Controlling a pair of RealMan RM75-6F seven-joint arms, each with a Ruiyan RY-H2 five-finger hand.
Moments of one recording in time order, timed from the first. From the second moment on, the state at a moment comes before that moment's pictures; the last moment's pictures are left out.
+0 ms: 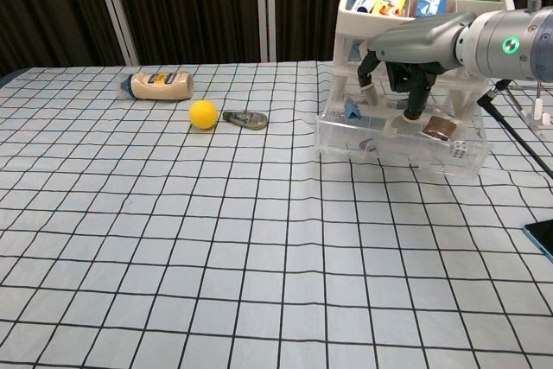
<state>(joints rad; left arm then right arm) -0.15 -0.88 -0.07 -1.91 1.42 1.42 0.28 1.02 -1.36 0.11 -1.51 -0.89 0.83 -0.53</state>
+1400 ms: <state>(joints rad) -0.15 -0.89 -0.04 -1.93 1.43 1.41 0.32 0.96 -1.44 0.08 -1.26 -1.30 0.82 -0.37</state>
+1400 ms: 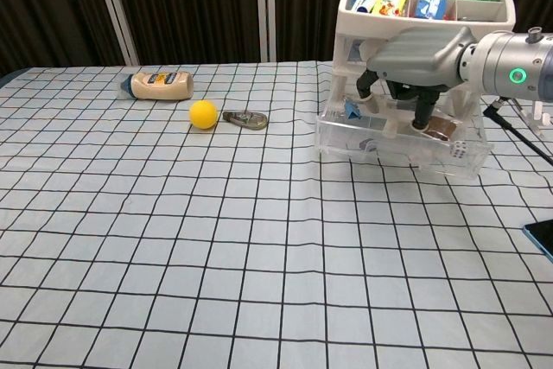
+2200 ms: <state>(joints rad) -0.16 -0.89 -0.04 -1.93 1.42 1.39 0.32 0.95 -1.48 0.09 -1.20 -1.31 0.81 -0.37</state>
